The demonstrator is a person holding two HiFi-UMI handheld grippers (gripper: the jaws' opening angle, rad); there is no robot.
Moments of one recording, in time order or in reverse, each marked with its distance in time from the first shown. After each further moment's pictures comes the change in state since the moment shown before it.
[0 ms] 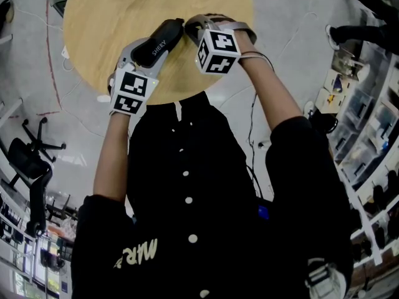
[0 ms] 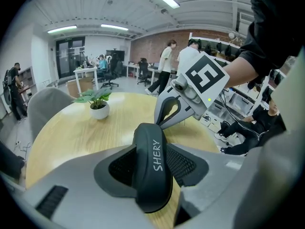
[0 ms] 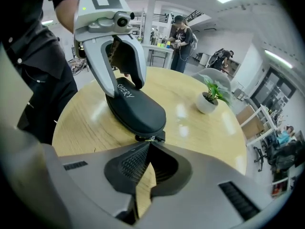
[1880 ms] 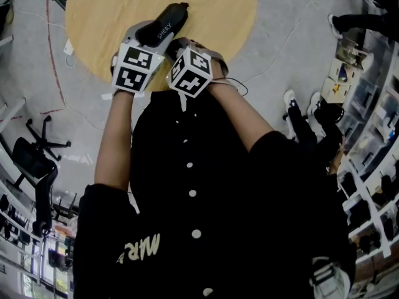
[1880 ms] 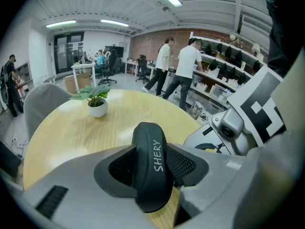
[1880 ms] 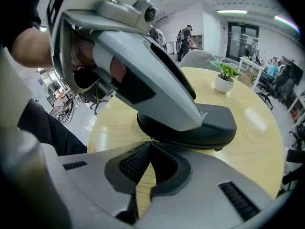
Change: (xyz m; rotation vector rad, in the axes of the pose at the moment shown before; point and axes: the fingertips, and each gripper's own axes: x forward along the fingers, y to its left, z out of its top) left arm -0.006 -0.004 -0.005 -0.017 0.037 -0.042; right arm 0.021 0.115 0.077 0.545 -0.060 0.042
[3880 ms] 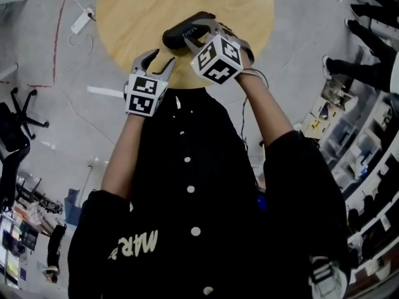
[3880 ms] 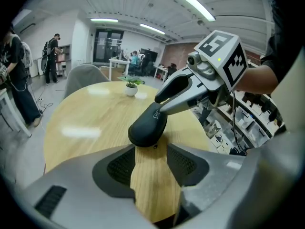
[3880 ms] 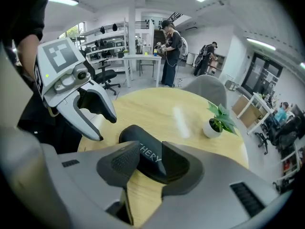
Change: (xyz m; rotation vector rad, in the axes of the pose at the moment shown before) left arm -0.070 -0.014 -0.086 -0.357 -0.089 0.189; right arm -0.043 -0.038 0.073 -0.340 -0.008 -0.046
